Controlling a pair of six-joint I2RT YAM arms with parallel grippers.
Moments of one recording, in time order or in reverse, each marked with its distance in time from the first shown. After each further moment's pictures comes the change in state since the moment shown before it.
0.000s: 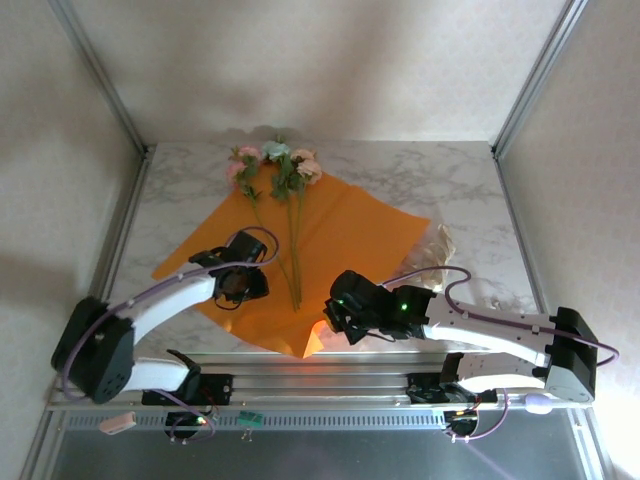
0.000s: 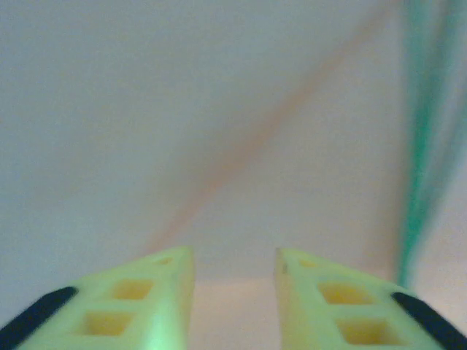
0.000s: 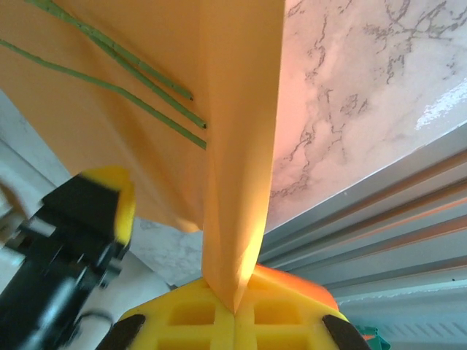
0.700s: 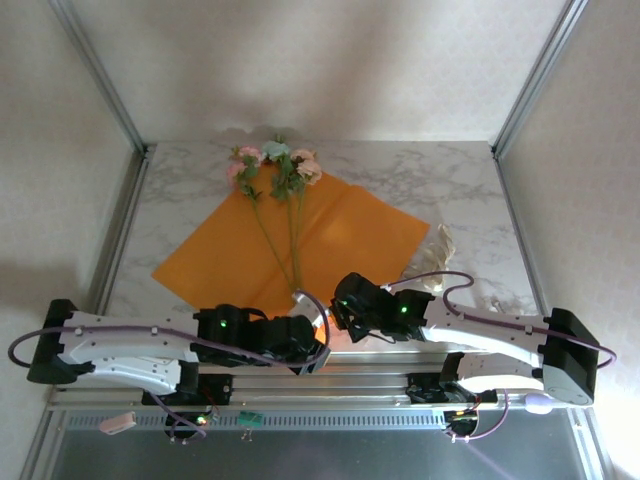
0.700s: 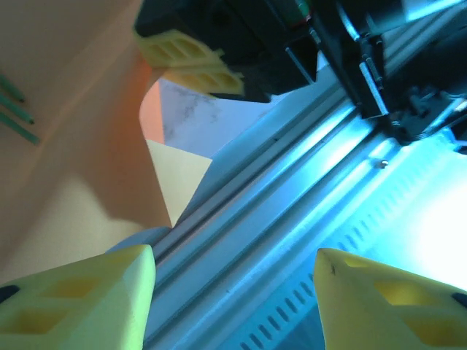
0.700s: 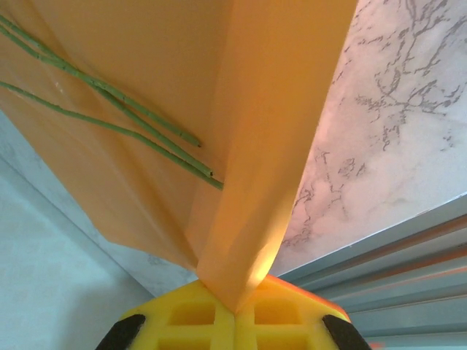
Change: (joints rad) left arm -0.921 -0.115 0.188 -0.098 -0.274 -0.015; right arm -0.035 -0.005 -0.103 0.097 0.047 0.000
